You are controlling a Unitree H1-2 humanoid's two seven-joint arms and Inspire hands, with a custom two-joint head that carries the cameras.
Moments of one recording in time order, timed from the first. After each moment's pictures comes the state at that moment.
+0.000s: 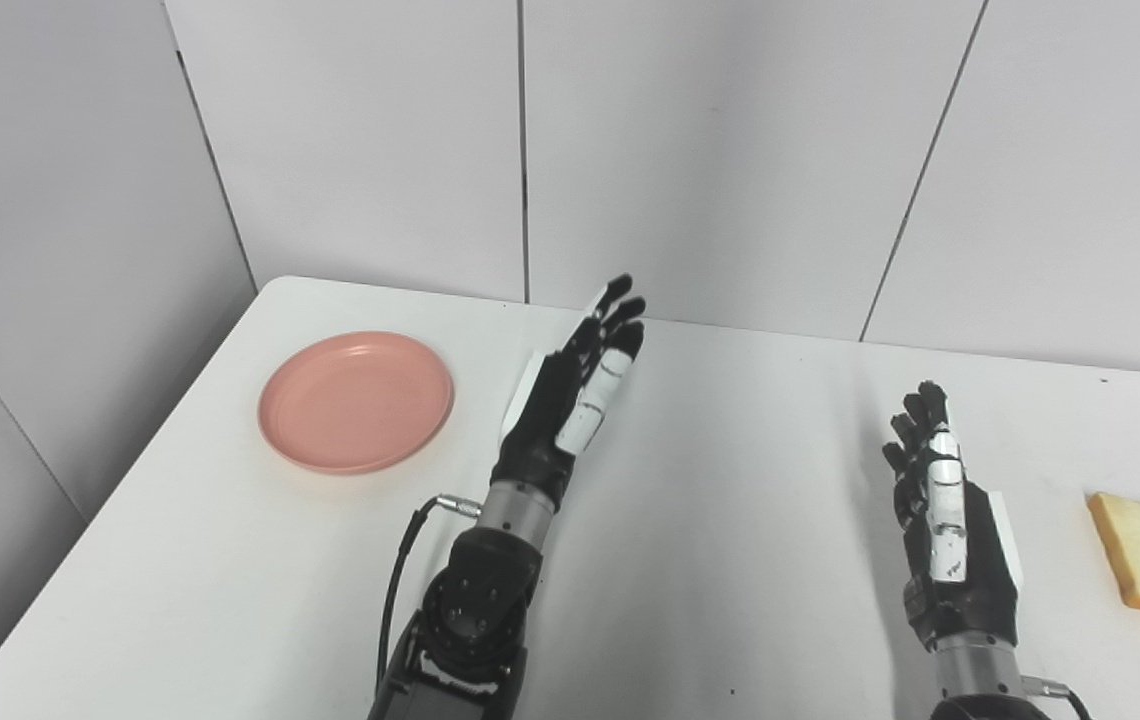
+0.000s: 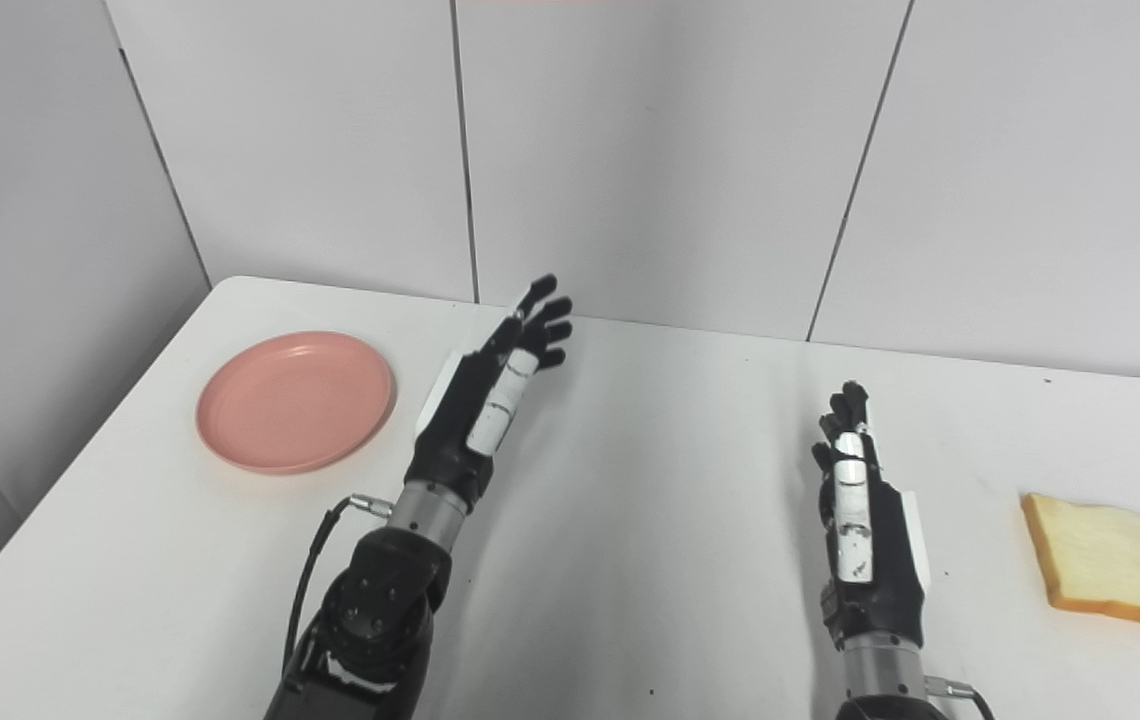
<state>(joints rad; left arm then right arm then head) -0.37 -0.12 -0.12 -0.09 0.18 0.13 0.02 -0.17 0.00 -0.04 -0.14 0.10 0.06 0.01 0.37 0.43</state>
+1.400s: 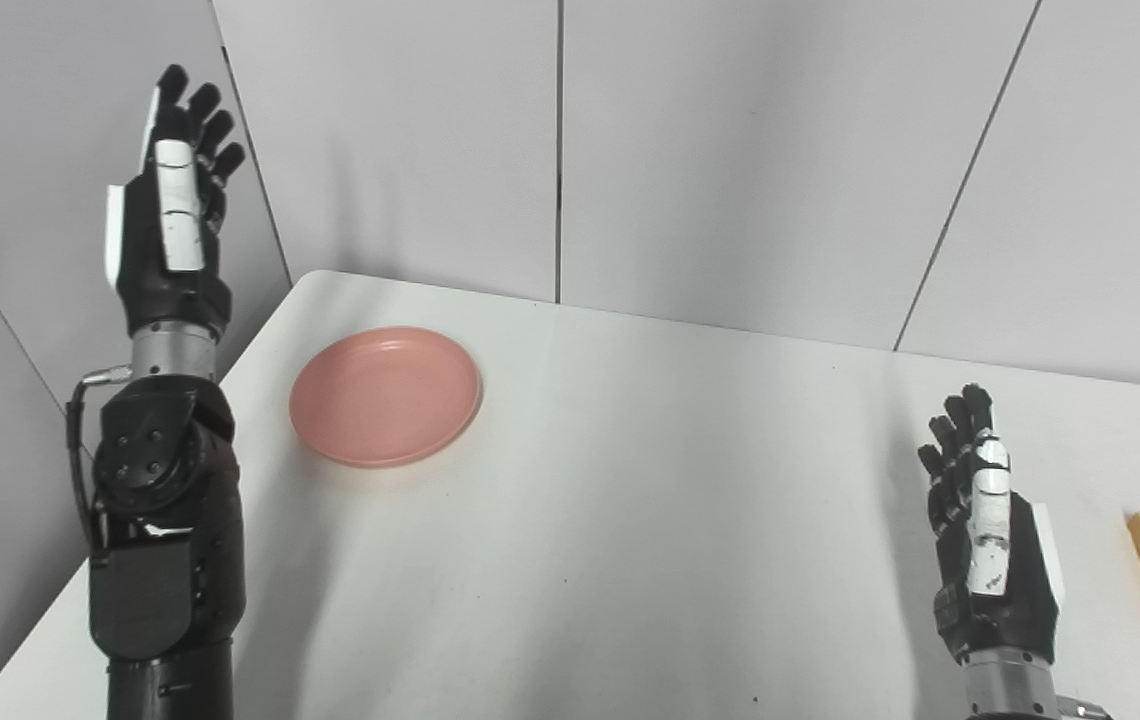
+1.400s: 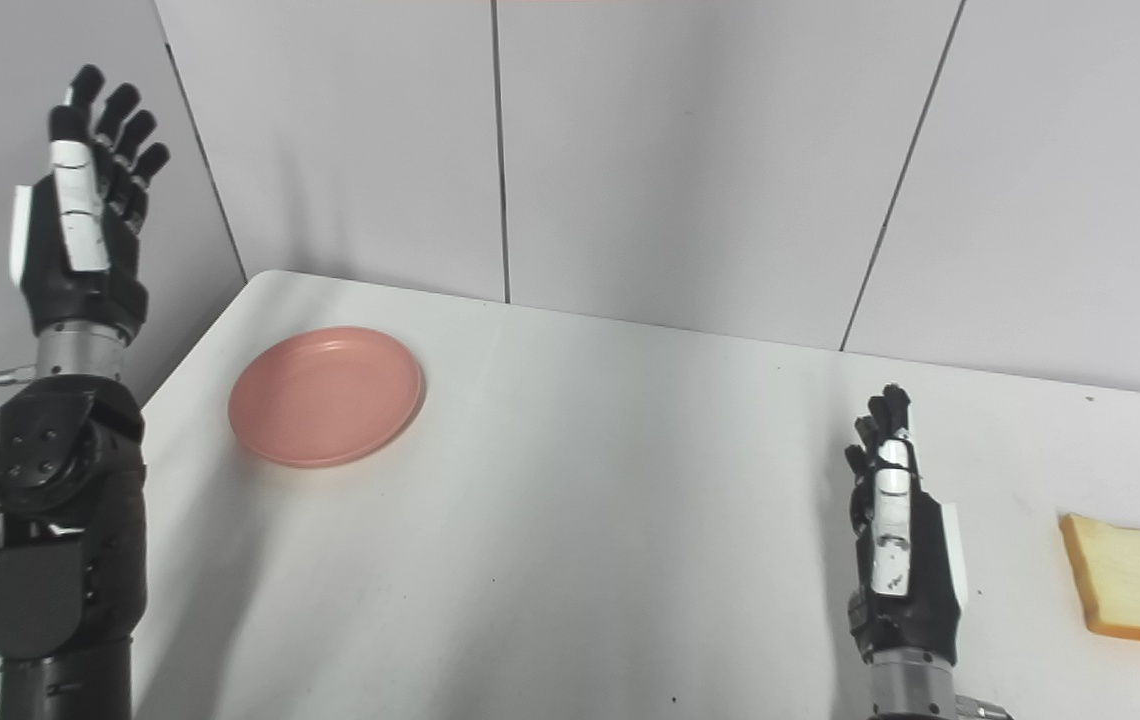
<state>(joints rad) -0.49 0.23 0.41 -0.18 -0.14 0.21 0.08 -0.16 0.01 -0.04 -0.18 0.12 0.07 0.00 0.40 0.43</state>
